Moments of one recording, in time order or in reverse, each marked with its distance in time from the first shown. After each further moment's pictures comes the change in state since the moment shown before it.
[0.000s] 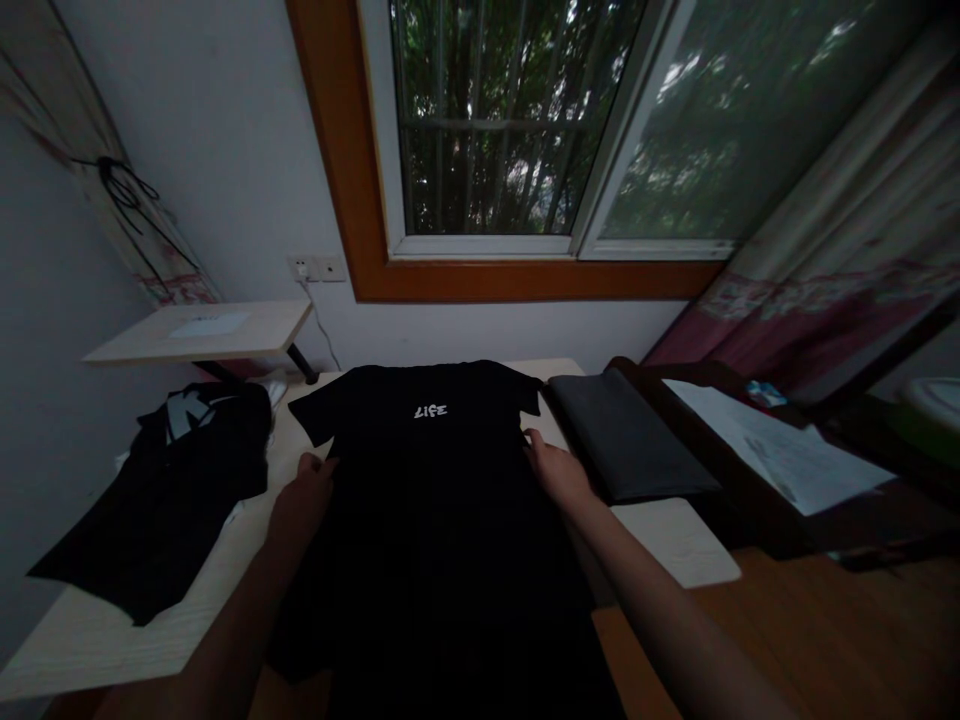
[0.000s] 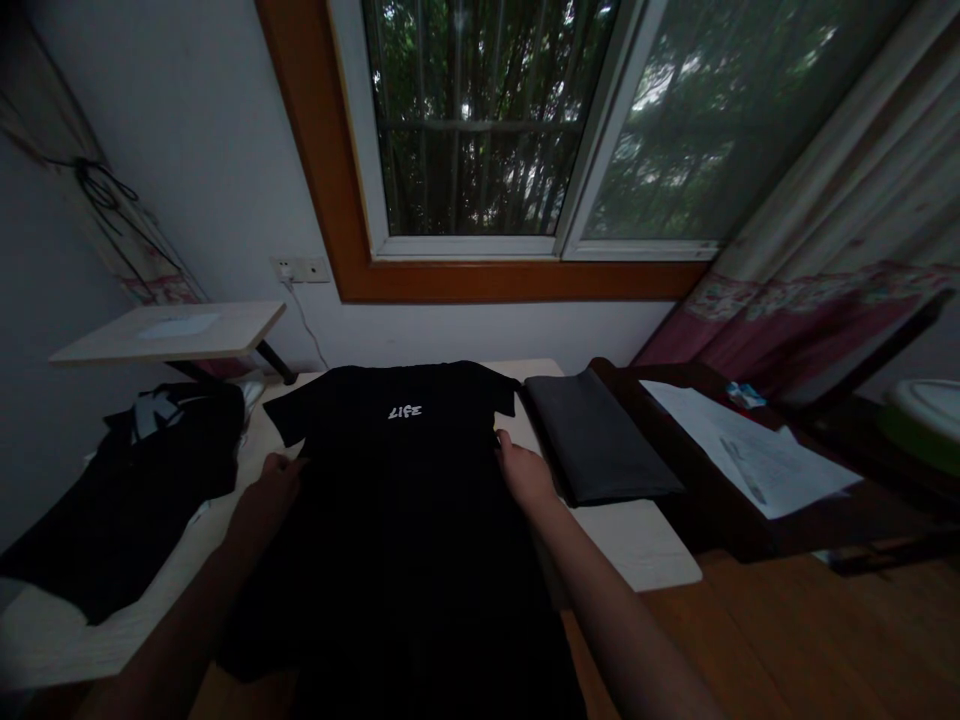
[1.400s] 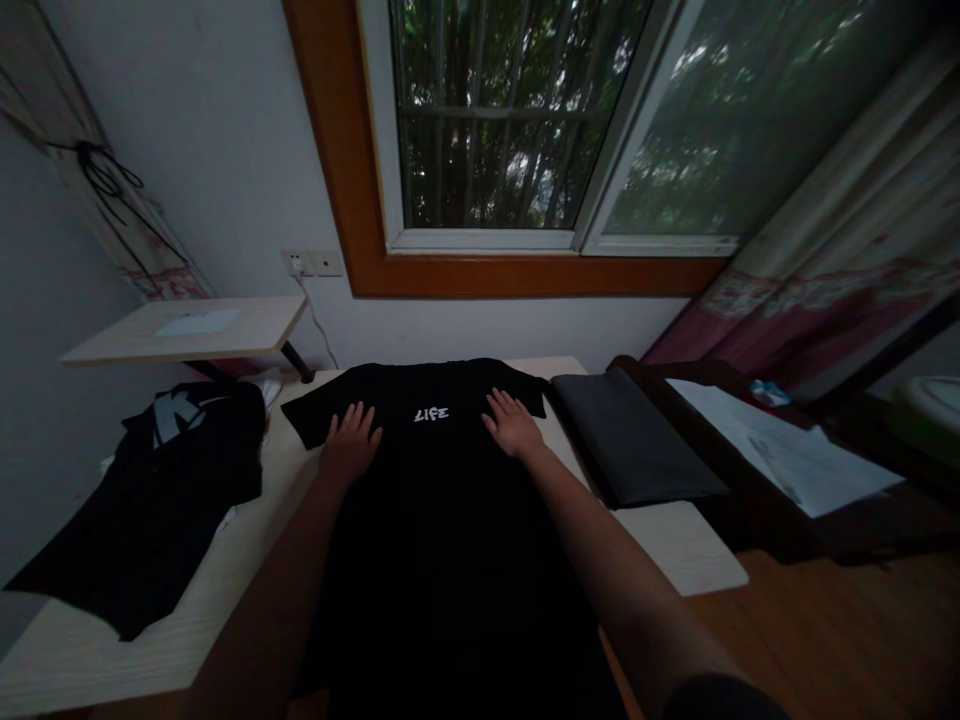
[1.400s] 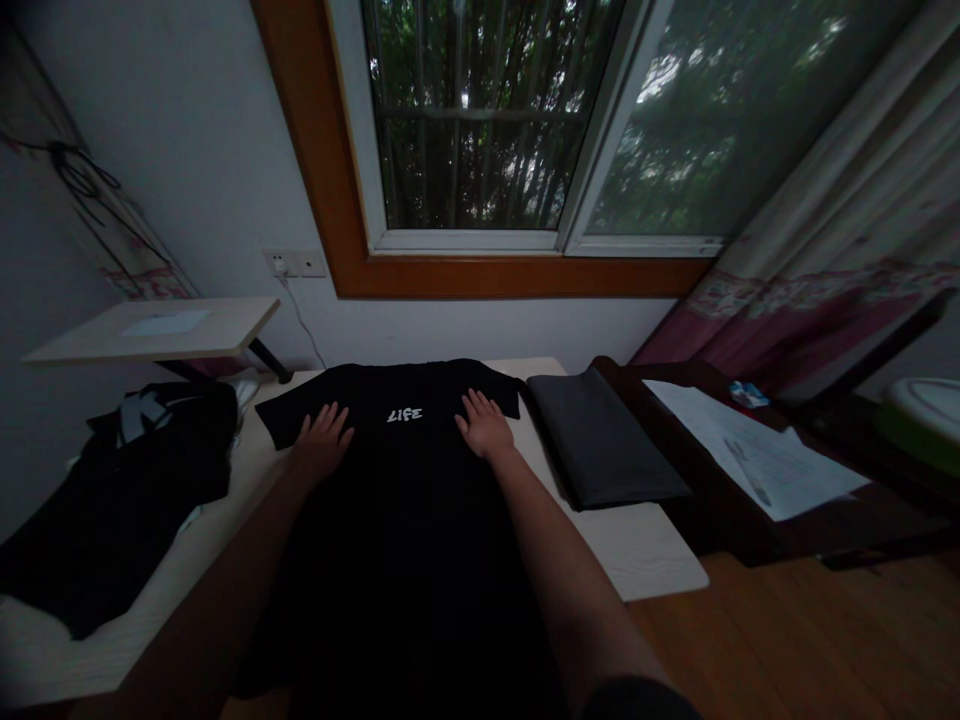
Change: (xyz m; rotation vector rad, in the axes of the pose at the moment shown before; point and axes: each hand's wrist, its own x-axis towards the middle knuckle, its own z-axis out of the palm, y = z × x) left_hand 0.104 0.044 0.036 -0.034 0.252 0.197; right_hand 0.105 -0.036 0.031 0.102 0.203 -0.208
